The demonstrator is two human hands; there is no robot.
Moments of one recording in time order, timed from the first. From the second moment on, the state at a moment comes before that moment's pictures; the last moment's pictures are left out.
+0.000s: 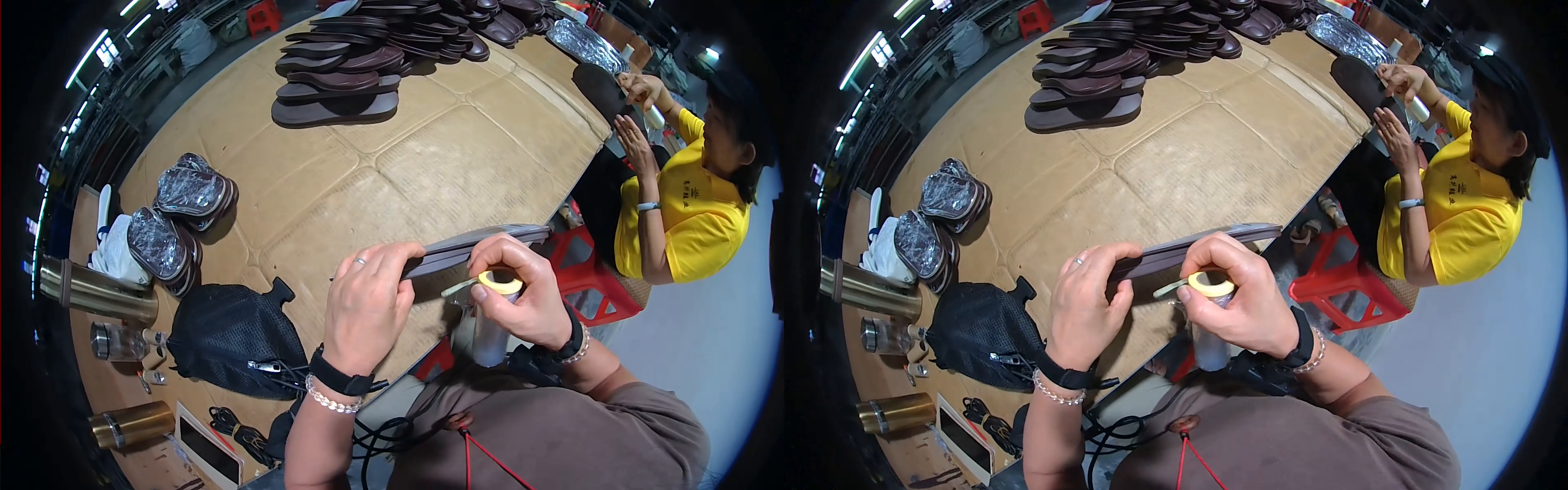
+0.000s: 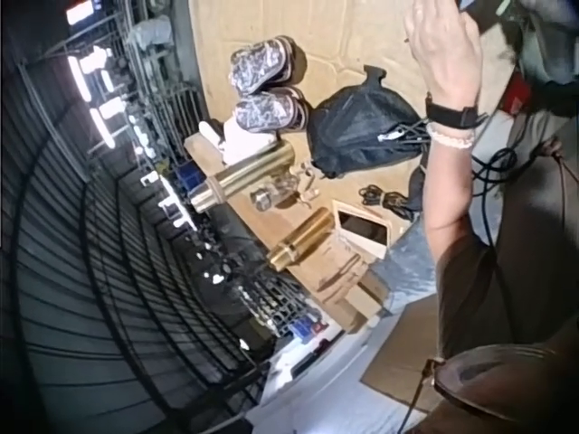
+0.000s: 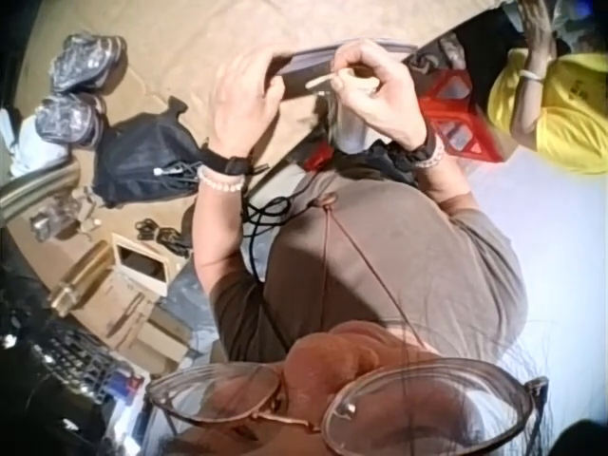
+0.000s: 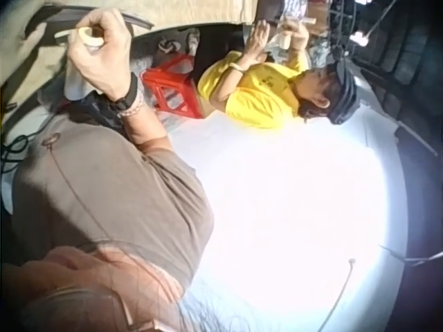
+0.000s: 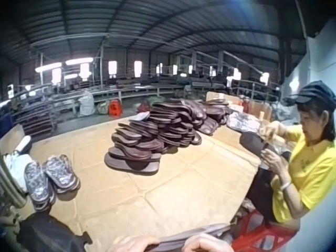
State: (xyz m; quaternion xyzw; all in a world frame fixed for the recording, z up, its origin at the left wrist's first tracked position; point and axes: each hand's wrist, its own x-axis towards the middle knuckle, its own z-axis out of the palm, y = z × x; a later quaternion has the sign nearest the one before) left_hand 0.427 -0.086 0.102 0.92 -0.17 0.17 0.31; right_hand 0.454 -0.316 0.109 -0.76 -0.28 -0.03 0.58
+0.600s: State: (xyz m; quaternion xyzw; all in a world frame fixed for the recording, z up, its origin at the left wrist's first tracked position) left_hand 0.428 -0.076 0.103 0.89 -0.14 0.13 0.42; right_hand 0.454 -0.285 0.108 -0.81 -0.25 -0.08 0.53
